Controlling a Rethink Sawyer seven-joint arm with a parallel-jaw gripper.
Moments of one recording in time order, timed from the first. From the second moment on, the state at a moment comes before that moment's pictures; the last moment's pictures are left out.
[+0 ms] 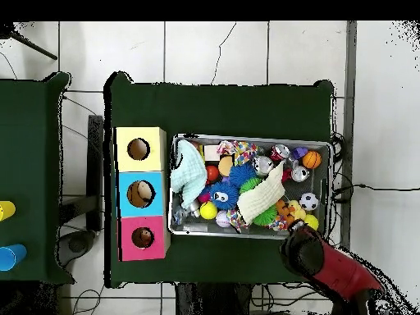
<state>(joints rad) -0.54 -0.49 -0.30 1.83 -0.18 0.06 2.13</state>
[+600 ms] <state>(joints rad) -0.57 -0.41 -0.27 1.83 -0.18 -0.08 2.13</state>
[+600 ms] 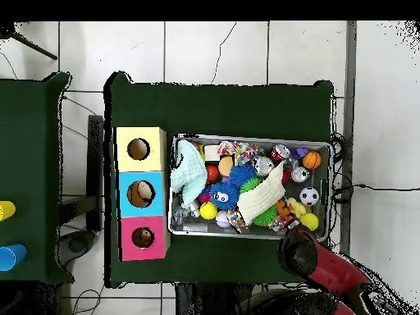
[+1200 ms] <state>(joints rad) -0.56 -0.40 -0.27 1.83 -0.18 -0.13 2.13</state>
